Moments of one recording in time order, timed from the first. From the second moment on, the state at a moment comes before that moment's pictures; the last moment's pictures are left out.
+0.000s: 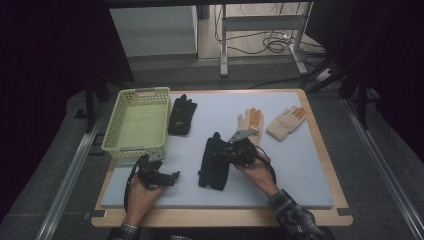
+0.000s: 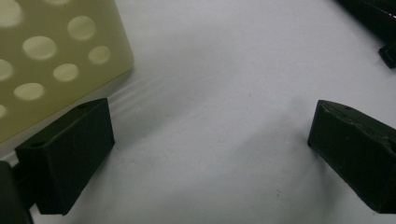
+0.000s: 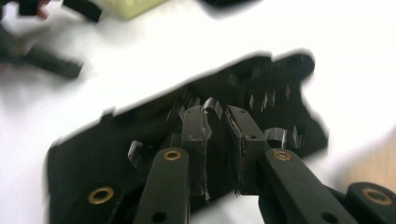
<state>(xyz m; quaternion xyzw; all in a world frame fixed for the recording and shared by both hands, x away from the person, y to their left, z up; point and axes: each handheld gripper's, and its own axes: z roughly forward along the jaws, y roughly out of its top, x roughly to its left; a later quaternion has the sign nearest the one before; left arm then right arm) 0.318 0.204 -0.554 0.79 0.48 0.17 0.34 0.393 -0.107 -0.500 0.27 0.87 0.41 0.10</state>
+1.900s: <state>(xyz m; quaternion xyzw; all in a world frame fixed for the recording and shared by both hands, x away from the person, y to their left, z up) 0.318 0.204 -0.554 0.79 0.48 0.16 0.33 0.433 -0.009 -0.500 0.24 0.90 0.36 0.06</state>
